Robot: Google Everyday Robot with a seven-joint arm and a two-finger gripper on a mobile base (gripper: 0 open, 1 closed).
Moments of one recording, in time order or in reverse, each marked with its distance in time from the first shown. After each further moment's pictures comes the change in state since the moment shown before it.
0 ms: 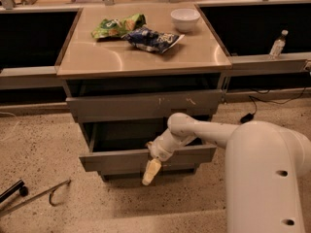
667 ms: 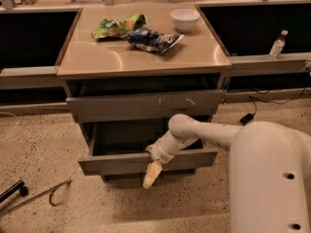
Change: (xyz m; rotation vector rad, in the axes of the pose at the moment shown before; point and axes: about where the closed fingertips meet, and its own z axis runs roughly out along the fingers) arm -0.002 0.016 -0.003 -0.024 -0.001 0.014
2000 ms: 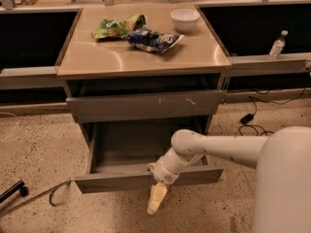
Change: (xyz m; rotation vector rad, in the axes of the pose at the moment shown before) arm 0.020 0.095 0.005 -0.077 0.038 -0.035
